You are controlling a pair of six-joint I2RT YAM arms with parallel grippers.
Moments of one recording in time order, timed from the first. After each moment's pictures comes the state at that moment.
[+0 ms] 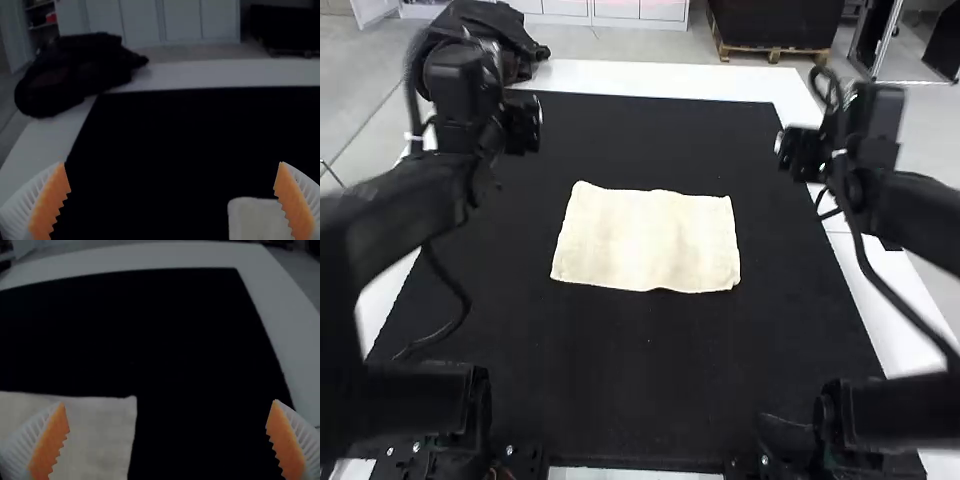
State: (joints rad) left arm 0.01 1.05 0.61 0.24 -0.08 0.07; right arm -0.03 1.14 0.64 0.14 -0.10 0.02
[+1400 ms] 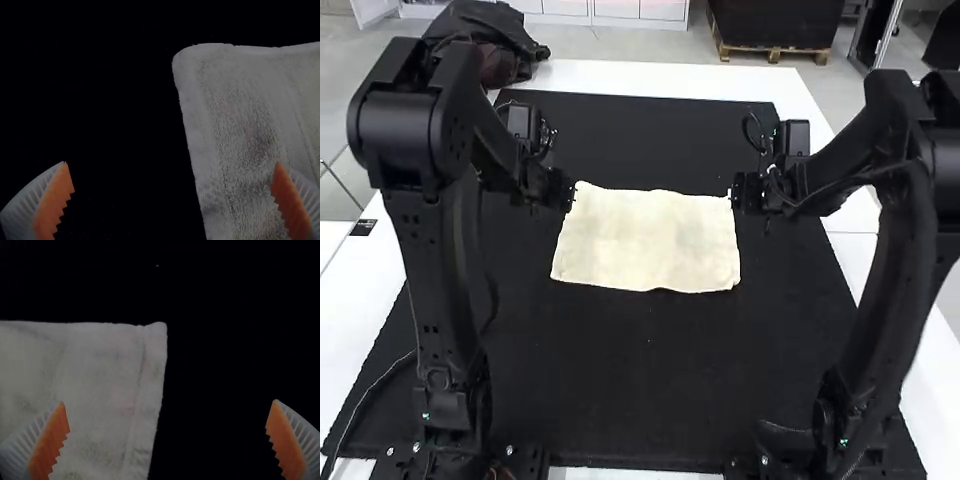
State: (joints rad) left arm -0.01 1.84 0.92 0.23 0.08 0.15; right arm 0.10 1.79 0.83 0.31 -0.04 0.01
